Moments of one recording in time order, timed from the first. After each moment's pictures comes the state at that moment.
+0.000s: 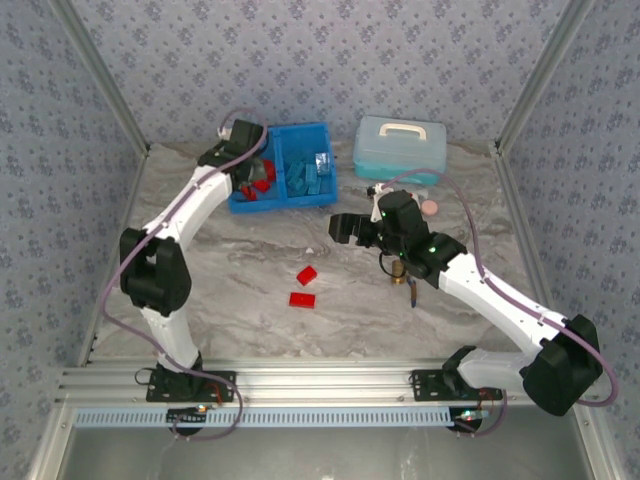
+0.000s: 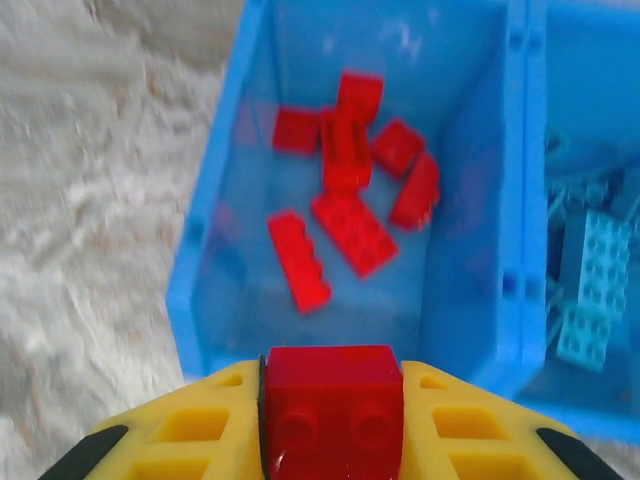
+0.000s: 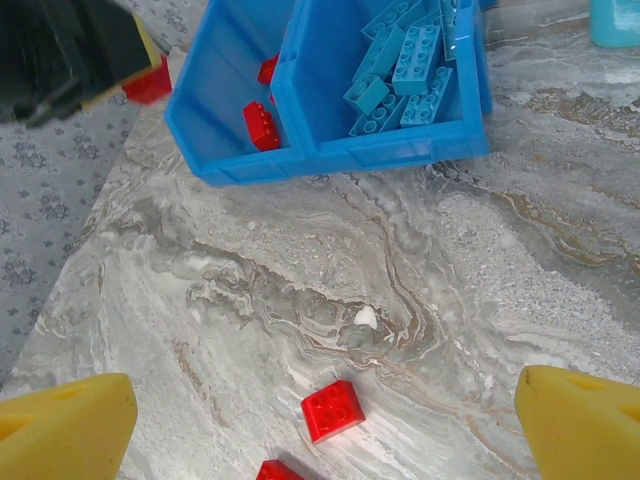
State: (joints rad) left arm -0.37 1.88 1.73 -0.71 -0.38 -0.51; right arm 0.65 1.21 0.98 -0.31 -0.03 0.56
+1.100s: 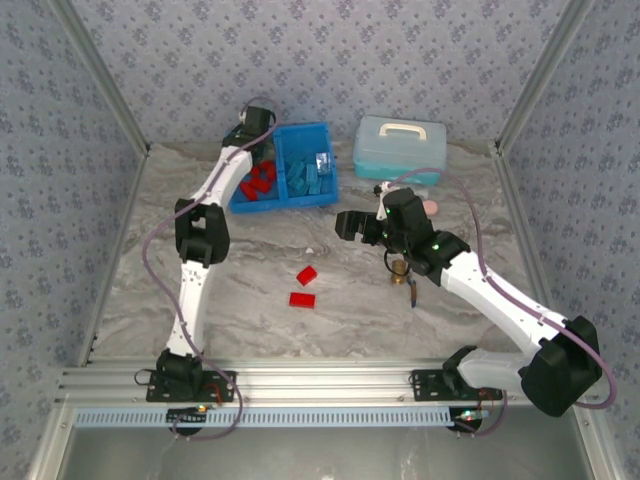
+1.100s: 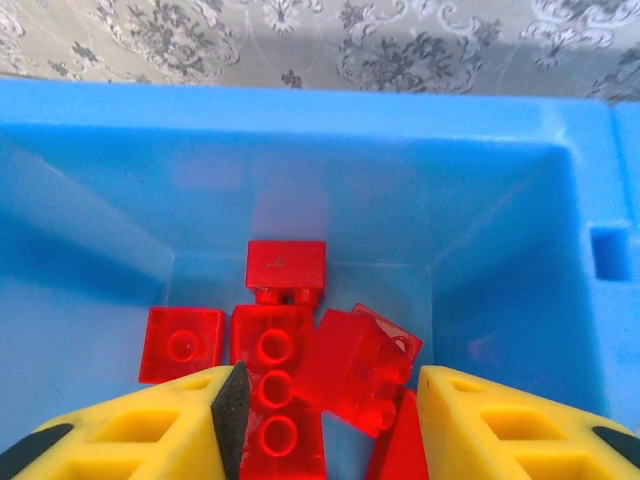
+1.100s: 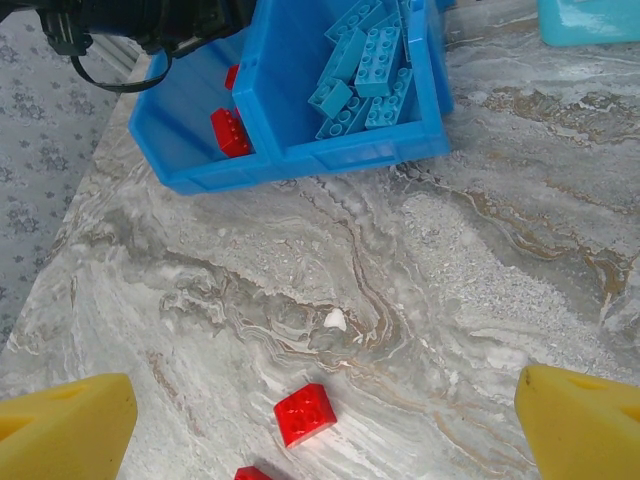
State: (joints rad) left arm -0.28 2.54 2.44 -0.71 -0.28 -0.34; right arm 0.61 1.21 0.98 -0.34 -0.02 0.56
